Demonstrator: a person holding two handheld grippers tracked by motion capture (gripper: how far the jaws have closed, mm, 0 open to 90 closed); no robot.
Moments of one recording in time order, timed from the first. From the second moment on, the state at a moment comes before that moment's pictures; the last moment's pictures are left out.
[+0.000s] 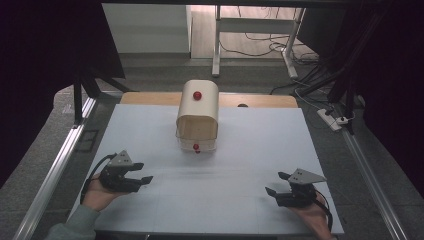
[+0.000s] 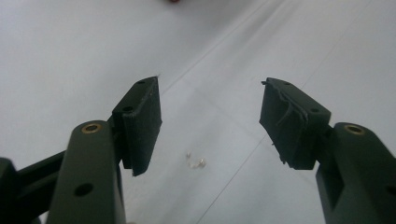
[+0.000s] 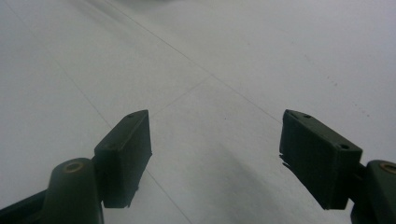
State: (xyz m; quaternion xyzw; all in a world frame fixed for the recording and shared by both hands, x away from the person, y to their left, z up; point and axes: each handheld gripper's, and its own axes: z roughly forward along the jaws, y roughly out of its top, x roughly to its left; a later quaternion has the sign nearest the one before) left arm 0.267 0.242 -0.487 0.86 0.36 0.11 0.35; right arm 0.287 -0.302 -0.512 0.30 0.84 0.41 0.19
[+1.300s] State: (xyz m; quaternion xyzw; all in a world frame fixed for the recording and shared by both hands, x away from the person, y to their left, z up) left arm 0.280 0.235 -0.528 0.89 0.36 0.08 0.26; right arm 0.288 -0.301 -0.514 0.30 0.84 0.41 0.18
